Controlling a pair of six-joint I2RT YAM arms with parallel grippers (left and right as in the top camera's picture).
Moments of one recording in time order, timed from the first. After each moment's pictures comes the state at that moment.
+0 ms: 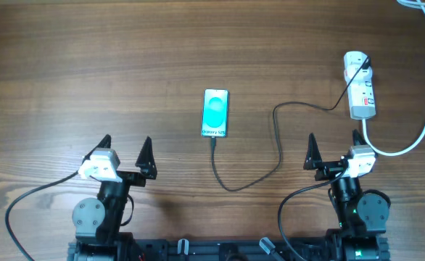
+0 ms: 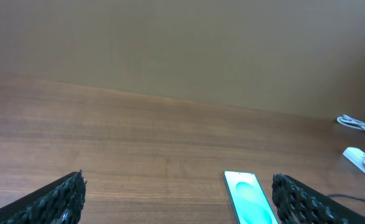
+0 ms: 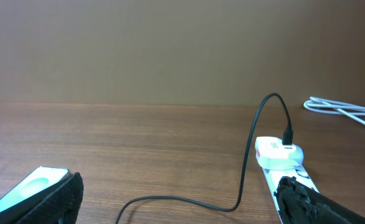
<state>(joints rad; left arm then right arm) -0.05 0.04 0.12 -0.13 0.10 -0.22 0.01 0.02 0.01 0.00 -0.08 0.01</state>
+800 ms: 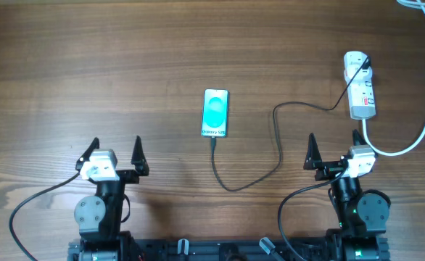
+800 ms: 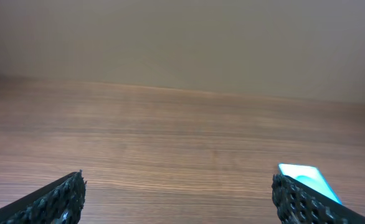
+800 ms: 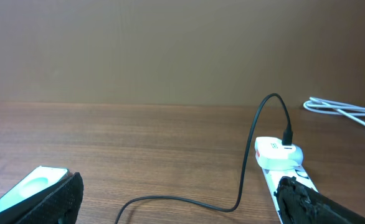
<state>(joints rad) 0.06 0.01 0.01 -0.07 0.06 -0.08 0.01 0.02 0.01 0.00 -0.08 0.01</state>
